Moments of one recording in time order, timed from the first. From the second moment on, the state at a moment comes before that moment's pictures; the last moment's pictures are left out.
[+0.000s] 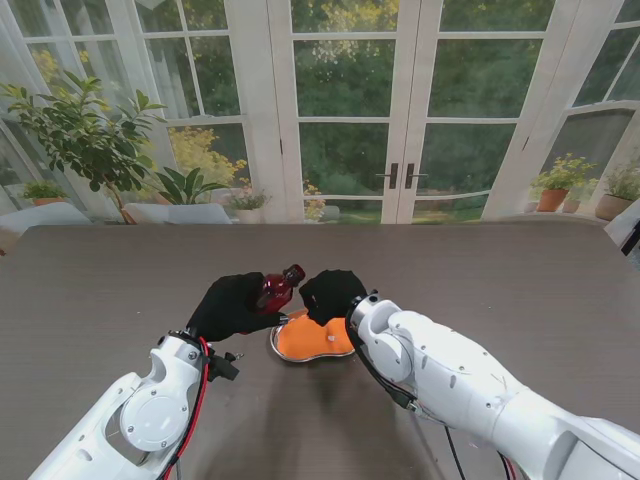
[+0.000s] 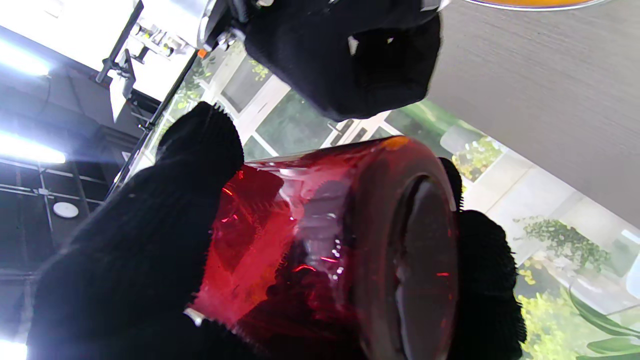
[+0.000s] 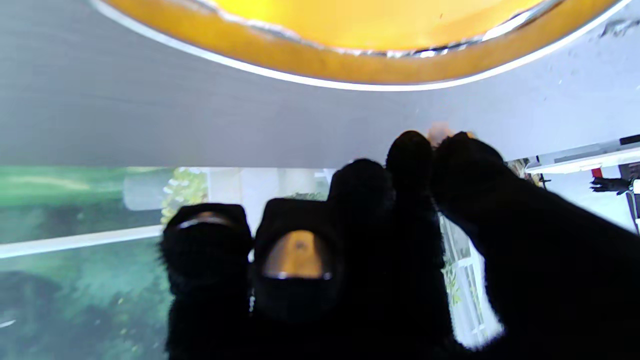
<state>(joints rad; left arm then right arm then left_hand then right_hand) 1.62 -1.15 -1.22 -1.67 0.49 -0.25 0.22 -0.89 -1.28 0.45 -0.92 -0.68 -0.12 -0.33 0.80 -0.75 0.60 -0.17 0.83 0.40 0.73 0.56 1.22 0.35 0.40 0.89 0.98 0.45 0.85 0.68 0.50 0.52 1.41 0.72 0.44 -0.81 1.35 -0.39 0.93 -0.16 1.16 0.25 1.26 -0.08 0.96 0.91 1.28 -0.05 1.44 0.83 0.92 0.16 1.55 0.81</state>
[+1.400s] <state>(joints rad) 1.60 -1.15 -1.20 -1.65 0.47 -0.22 0.19 -1.22 -1.15 1.01 -1.57 -0.65 -0.15 -0.15 0.80 -0.75 0.60 -0.17 0.83 0.40 0.73 0.56 1.22 0.35 0.40 0.89 0.98 0.45 0.84 0.68 0.50 0.52 1.41 0.72 0.44 -0.79 1.35 -0.39 0.93 -0.14 1.16 0.25 1.26 -0.08 0.96 0.91 1.28 -0.05 1.44 0.83 0.92 0.16 1.55 0.81</state>
